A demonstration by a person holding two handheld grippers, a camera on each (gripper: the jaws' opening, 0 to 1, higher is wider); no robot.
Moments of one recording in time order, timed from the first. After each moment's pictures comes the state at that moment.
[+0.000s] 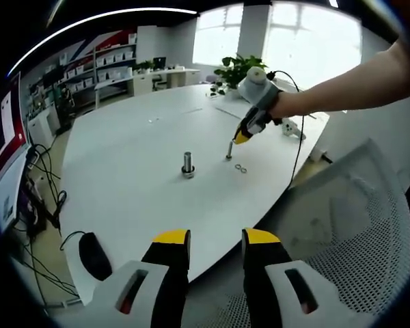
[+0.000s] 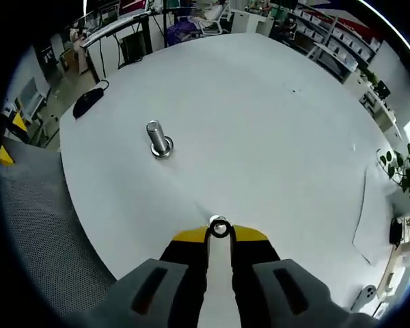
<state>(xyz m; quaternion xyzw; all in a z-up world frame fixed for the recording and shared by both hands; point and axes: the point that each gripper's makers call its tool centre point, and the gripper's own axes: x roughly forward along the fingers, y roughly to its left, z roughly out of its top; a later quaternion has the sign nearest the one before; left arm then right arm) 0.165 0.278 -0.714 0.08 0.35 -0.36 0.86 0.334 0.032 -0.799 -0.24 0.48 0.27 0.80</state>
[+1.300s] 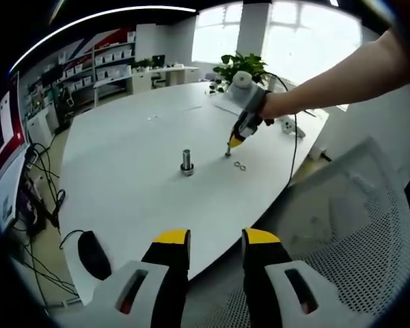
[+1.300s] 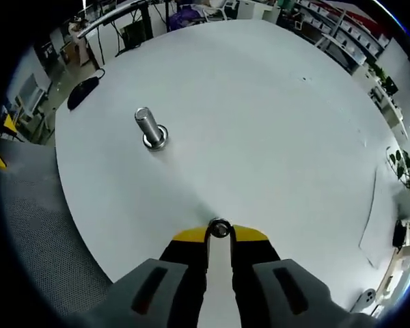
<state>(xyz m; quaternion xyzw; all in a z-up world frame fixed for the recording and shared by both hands) 0.163 0.277 -0.717 0.08 0.36 -0.36 0.86 0.337 0.033 -0.829 -0.24 0.52 0.27 0.77</state>
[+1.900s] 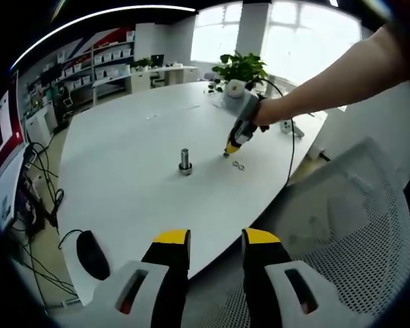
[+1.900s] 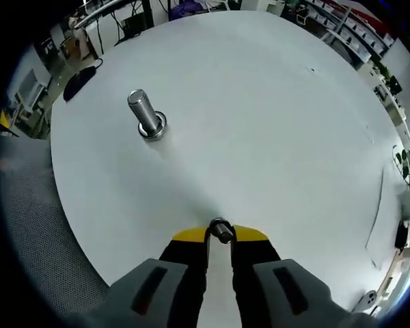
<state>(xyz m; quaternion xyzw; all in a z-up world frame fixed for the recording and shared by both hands) 0.162 0.276 -0.718 0.08 0.36 -0.36 0.86 0.334 0.035 -0.851 -0.25 0.54 0.27 0.76</state>
